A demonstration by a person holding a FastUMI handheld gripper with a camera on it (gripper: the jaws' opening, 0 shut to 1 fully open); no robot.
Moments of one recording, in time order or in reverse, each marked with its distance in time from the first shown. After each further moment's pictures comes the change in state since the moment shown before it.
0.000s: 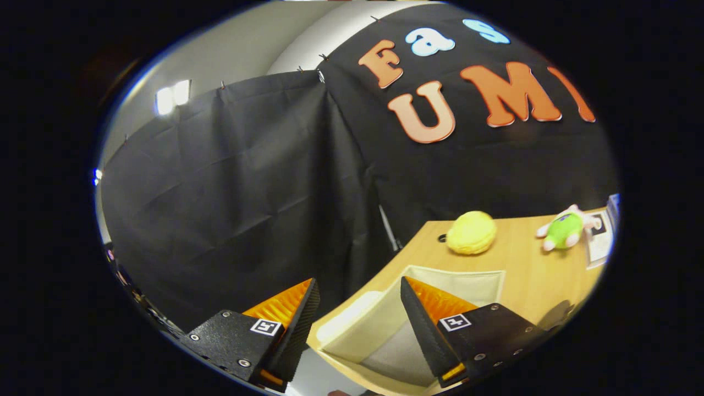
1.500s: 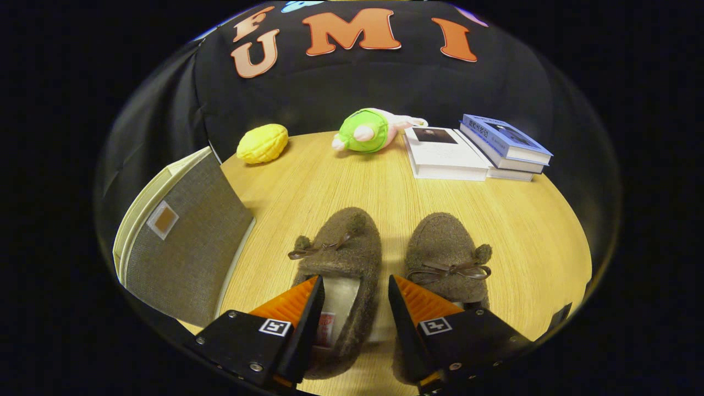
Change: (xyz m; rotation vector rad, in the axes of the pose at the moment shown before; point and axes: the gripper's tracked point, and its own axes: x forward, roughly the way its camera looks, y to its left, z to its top) arm -0.123 -0.306 -0.182 0.112 0.386 -0.682
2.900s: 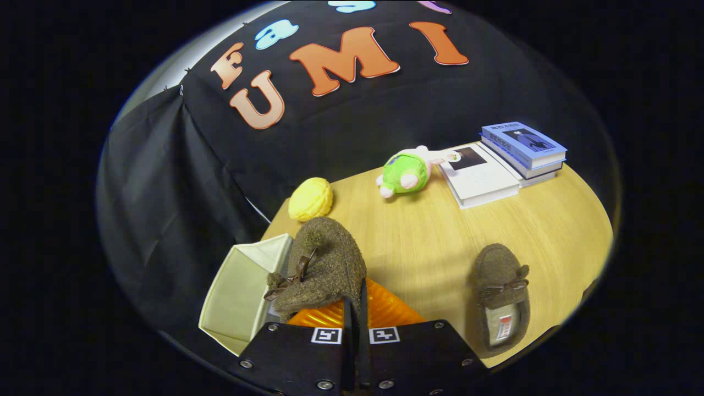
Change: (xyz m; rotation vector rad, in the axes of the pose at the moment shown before) arm -0.078 0.107 0.108 0.246 -0.129 0.252
